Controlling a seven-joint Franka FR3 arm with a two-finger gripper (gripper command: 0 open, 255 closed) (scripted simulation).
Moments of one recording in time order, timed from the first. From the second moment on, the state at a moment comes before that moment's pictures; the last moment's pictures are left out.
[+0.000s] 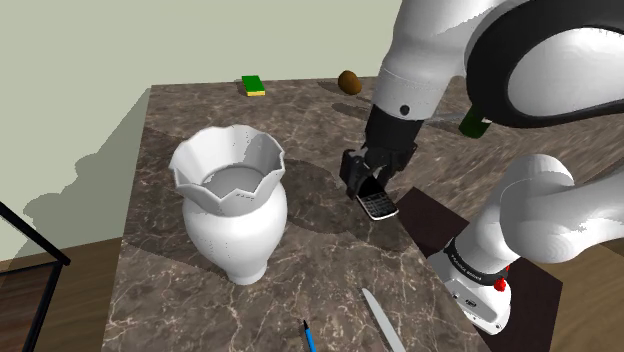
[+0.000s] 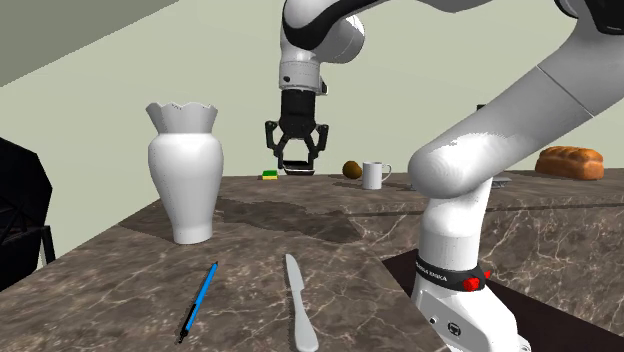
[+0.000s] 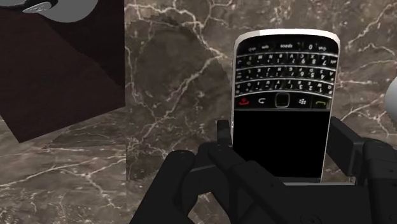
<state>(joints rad) 0.21 -0.83 0.41 -2.61 0.37 1.82 0.70</state>
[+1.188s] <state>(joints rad) 0.07 -0.98 0.05 -2.67 0.11 1.68 0.38</state>
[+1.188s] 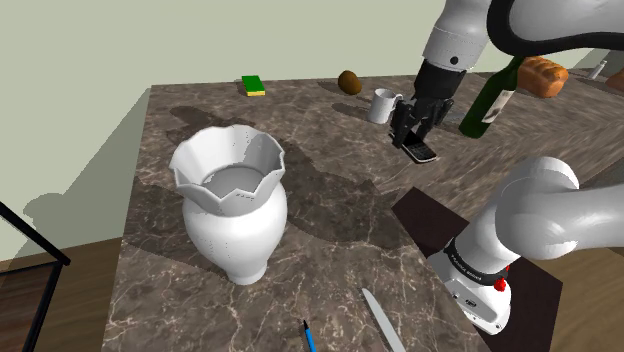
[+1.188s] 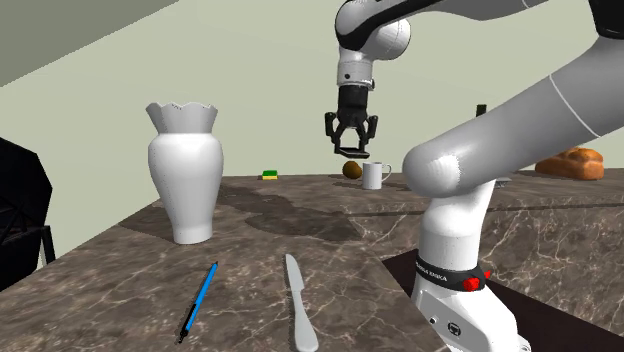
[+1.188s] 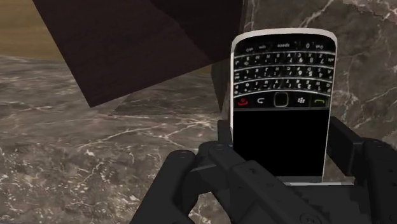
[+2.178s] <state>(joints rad) -0.09 -0.83 -0.33 -2.55 -0.18 1.72 0.01</state>
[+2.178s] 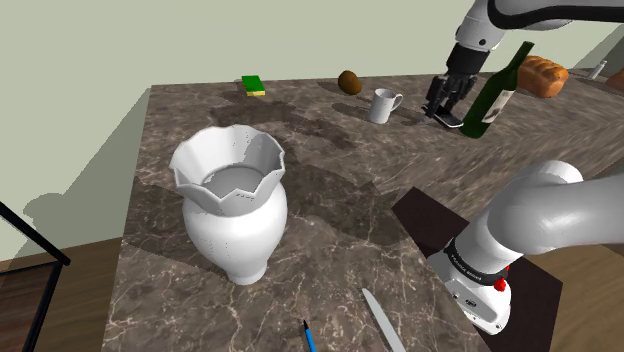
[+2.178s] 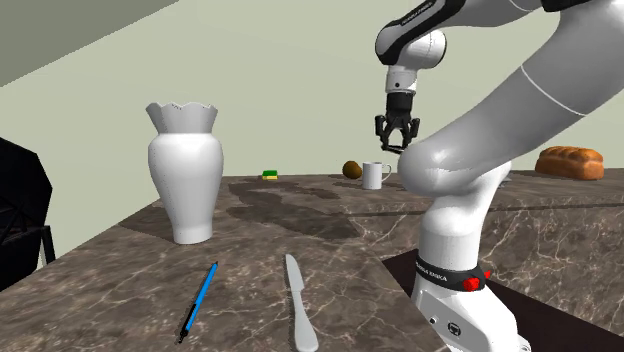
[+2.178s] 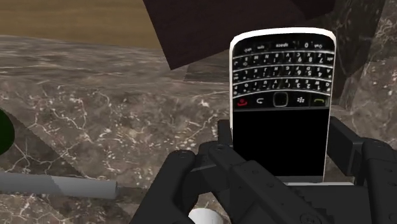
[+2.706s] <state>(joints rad) -0.10 -0.63 -0.52 -2.38 -0.25 1.77 -0.18</state>
